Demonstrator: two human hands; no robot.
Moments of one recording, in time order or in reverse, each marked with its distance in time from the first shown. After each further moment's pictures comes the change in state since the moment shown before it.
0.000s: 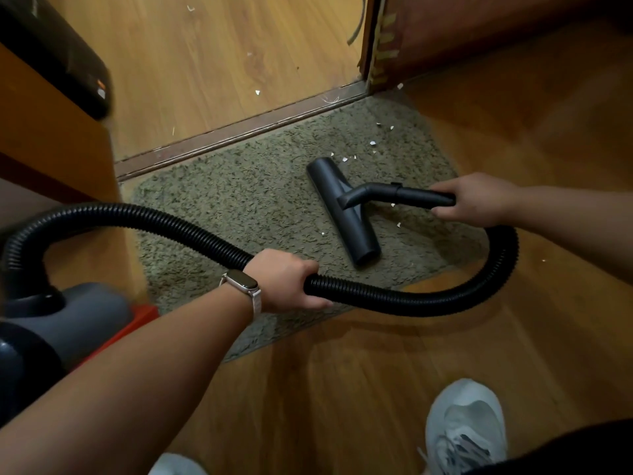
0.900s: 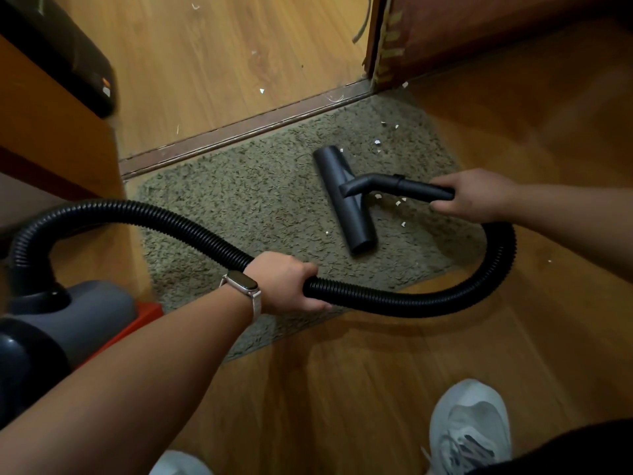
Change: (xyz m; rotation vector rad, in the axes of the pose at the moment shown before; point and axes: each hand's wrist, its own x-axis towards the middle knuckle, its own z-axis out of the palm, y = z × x) left_hand -0.005 -0.005 0.009 -0.007 -0.013 0.011; right_hand 0.008 -0.007 0.000 0.043 0.045 0.030
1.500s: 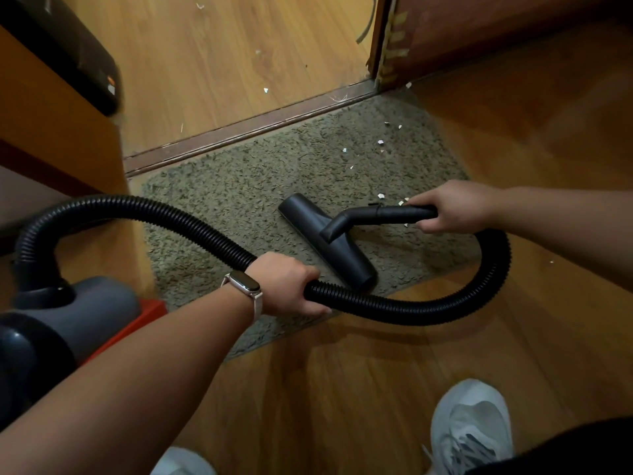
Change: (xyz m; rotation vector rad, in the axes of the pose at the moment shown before) left_hand -0.007 -0.001 0.000 0.034 0.006 0.040; right_hand -0.007 -0.032 0.003 -0.137 -0.116 -0.197
